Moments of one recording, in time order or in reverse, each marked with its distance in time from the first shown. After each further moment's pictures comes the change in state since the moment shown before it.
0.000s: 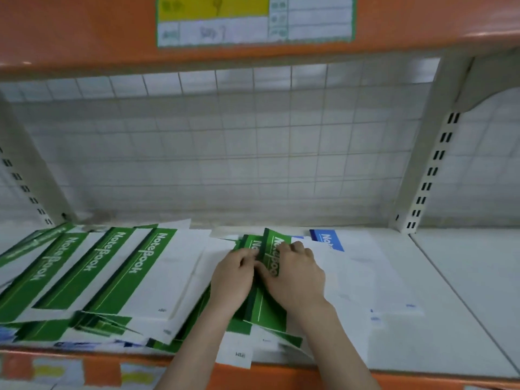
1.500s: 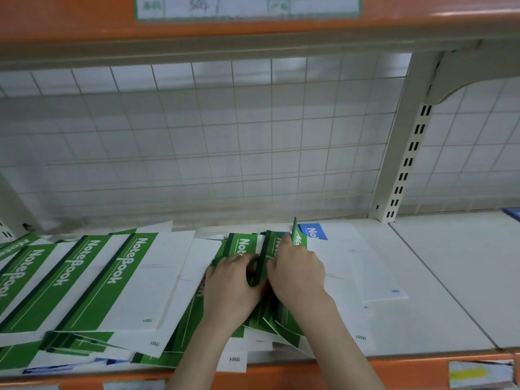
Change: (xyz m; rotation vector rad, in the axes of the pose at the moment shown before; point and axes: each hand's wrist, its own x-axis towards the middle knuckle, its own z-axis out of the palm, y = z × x) left_hand -0.018 -0.002 0.007 0.400 -0.015 0.286; right_hand -0.001 0.000 -0.015 -0.119 0.065 0.098
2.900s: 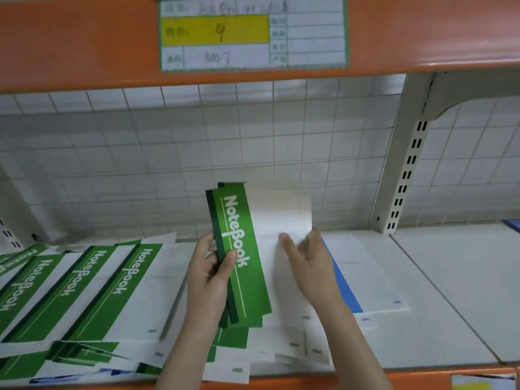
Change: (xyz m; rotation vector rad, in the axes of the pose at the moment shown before) left_hand 0.003 -0.005 -0.032 -1.101 0.243 -0.091; right_hand 0.003 0.016 -0.019 0.901 0.133 0.084
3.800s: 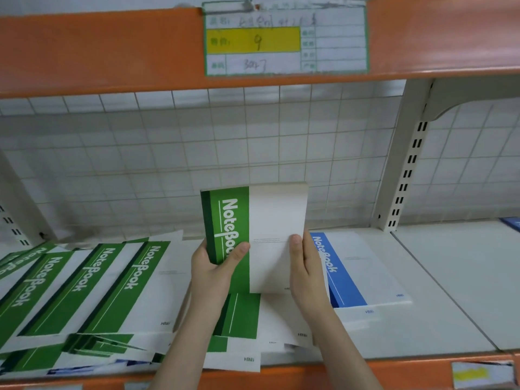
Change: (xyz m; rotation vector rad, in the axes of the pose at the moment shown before) left_hand 0.006 0.009 -0.008 0.052 0.066 -0.044; right_hand -0.019 0.011 0.026 0.330 -0.020 -0.156
